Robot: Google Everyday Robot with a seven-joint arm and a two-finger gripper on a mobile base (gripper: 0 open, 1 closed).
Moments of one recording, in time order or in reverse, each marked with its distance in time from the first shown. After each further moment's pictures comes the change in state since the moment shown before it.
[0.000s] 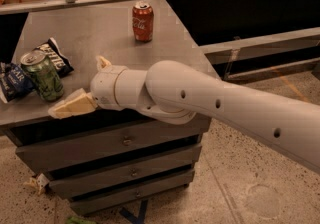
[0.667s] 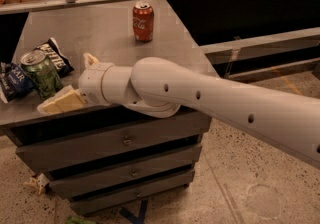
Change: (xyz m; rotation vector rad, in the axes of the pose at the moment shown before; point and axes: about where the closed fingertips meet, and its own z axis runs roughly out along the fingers) arm -0.005 -0.002 0.034 -0.027 -0.023 -0.014
